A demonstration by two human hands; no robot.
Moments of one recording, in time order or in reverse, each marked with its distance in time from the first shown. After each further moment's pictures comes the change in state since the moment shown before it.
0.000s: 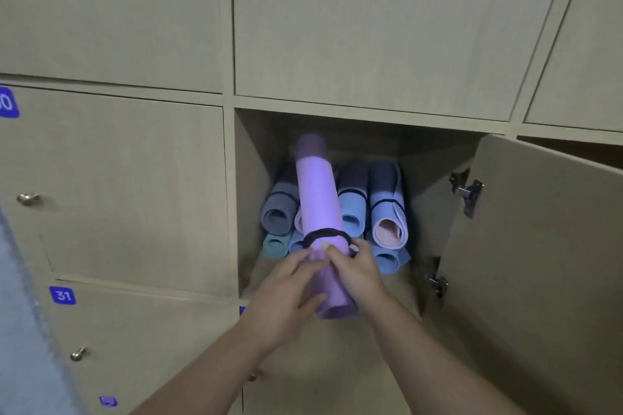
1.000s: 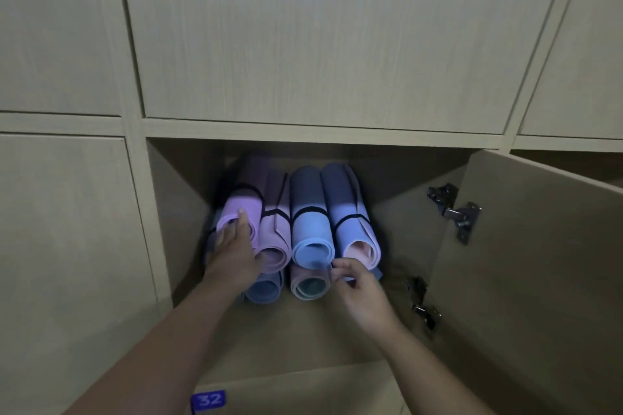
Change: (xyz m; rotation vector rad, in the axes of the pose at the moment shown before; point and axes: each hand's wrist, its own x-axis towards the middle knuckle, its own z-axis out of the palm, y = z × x) left_hand 0.180 -0.105 -0.004 0.155 -0.120 -0.396; right_hand 0.070 0.017 -0.022 -0.184 0.109 -0.072
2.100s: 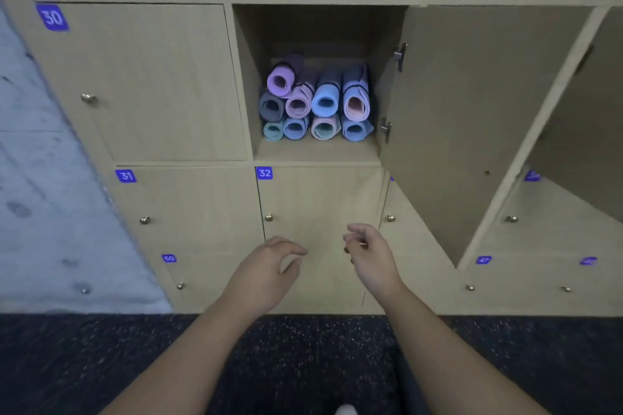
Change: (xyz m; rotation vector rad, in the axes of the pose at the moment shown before) left_hand -0.538 0.031 0.016 -0.216 -0.051 0.223; right_hand -0.418 0.061 -0.052 0.176 -0.035 0.125
